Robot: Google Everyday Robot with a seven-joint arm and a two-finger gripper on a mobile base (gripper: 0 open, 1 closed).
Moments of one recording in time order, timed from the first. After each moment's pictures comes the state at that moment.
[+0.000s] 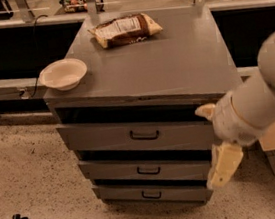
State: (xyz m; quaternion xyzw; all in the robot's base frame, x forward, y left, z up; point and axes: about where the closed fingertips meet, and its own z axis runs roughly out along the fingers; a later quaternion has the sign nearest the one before) arm 0.414 -0.147 0.811 -0.64 0.74 0.08 0.20
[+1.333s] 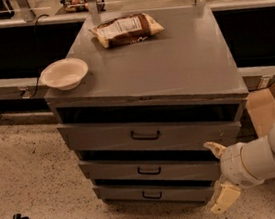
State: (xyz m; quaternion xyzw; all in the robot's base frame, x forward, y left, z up) arm 0.401 -0.170 0.671 -0.59 0.75 0.11 0.26
